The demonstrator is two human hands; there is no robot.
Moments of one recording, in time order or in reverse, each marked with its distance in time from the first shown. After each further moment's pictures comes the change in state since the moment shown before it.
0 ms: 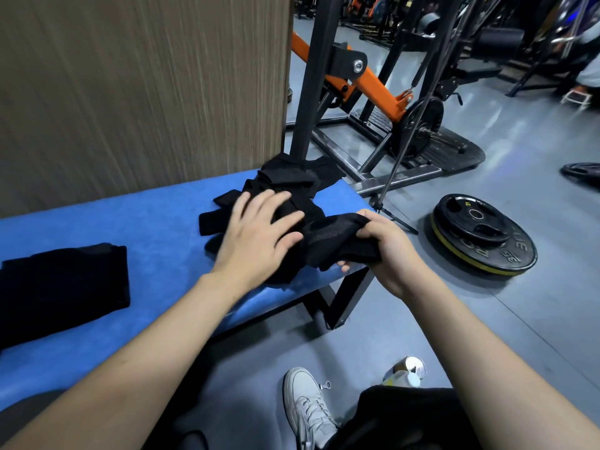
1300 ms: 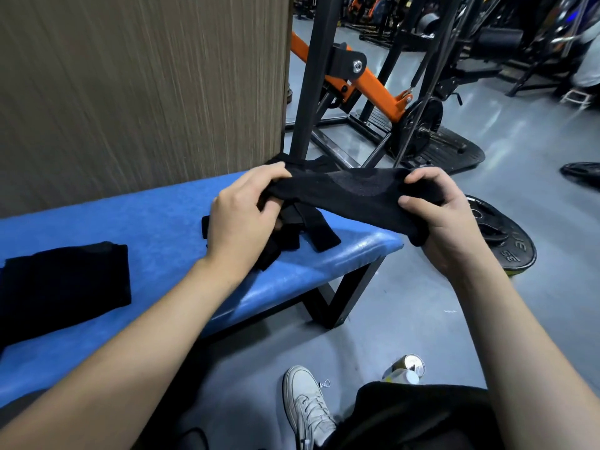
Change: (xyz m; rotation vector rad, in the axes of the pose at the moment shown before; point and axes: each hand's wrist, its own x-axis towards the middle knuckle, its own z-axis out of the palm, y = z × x) left_hand 0.016 0.026 -0.058 -0.543 0.409 -0.269; right_hand -0.015 -0.048 -0.046 -0.081 0.115 -0.369
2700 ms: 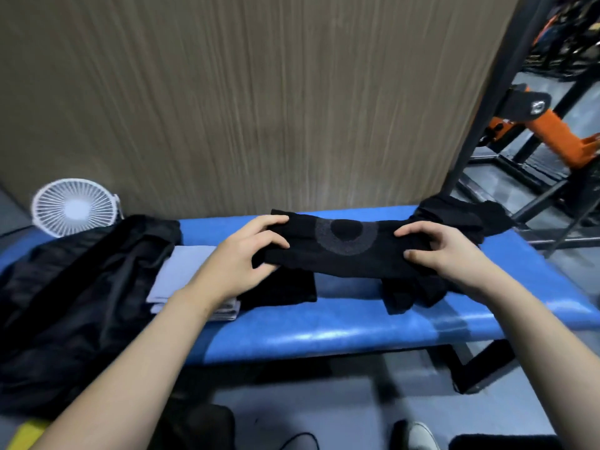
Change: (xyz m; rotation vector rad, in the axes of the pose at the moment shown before) left_hand -0.057 -0.118 -0.260 0.355 -0.340 0.003; right_hand 0.032 0.052 0.199 -0.421 -0.523 0.086
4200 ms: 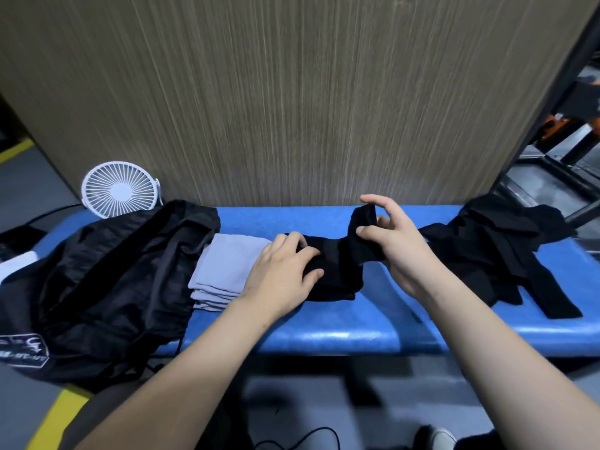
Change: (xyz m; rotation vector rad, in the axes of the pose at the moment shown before) left_hand -0.022 0.002 0.030 0.413 -0.099 -0.308; right_hand 0.031 -0.066 0.135 0.494 -0.050 0.046
